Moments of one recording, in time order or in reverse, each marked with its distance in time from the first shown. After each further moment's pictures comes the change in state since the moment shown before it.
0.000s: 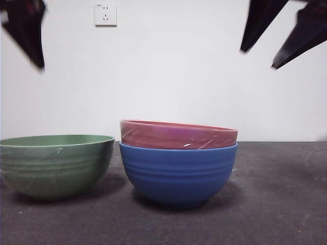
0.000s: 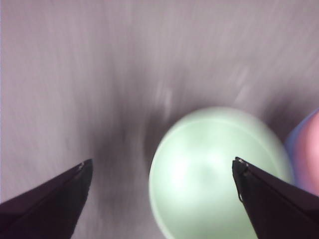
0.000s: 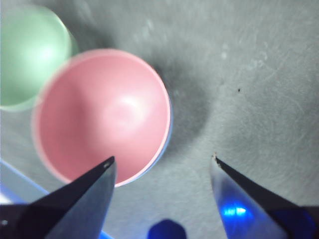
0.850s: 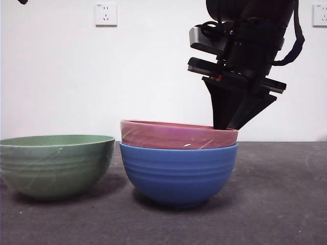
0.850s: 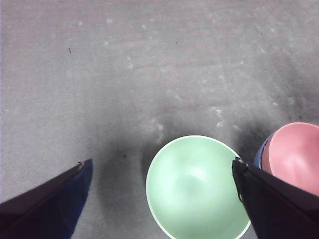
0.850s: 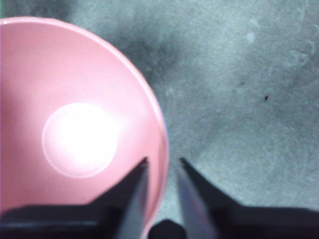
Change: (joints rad) left arm 0.000 -0.154 0.076 -0.104 -0.001 -0.008; right arm 0.059 0.366 0.032 0.144 0.073 -0.053
